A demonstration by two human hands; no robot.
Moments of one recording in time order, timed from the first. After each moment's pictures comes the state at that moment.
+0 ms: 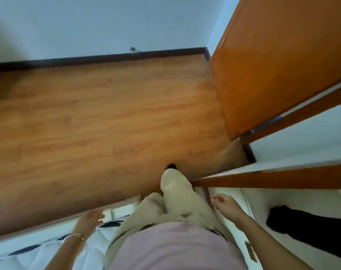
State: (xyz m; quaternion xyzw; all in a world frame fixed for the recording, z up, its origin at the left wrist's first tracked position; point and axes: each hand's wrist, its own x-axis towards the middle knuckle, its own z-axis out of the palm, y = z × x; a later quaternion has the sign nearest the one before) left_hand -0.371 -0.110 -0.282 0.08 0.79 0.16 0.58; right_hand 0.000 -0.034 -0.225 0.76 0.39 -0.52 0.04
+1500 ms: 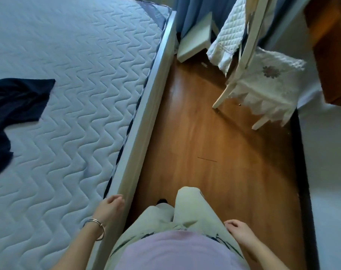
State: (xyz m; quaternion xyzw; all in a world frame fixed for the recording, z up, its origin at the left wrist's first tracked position) left_hand -0.585 -0.095 -0.264 -0.59 0.55 0.59 0.11; right_hand -0.753 0.246 -0.256 0.13 0.83 -0.22 0.50
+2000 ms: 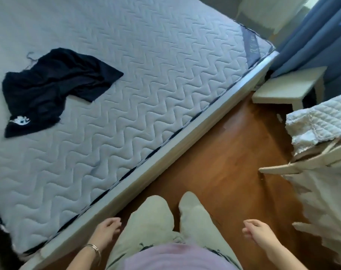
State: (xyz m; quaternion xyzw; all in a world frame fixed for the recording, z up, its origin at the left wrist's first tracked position) left_hand -0.706 -0.076 -0.265 -0.76 0.29 0.57 0.00; right_hand -1.103 0.082 -0.264 -0.04 0.86 -0.13 0.49
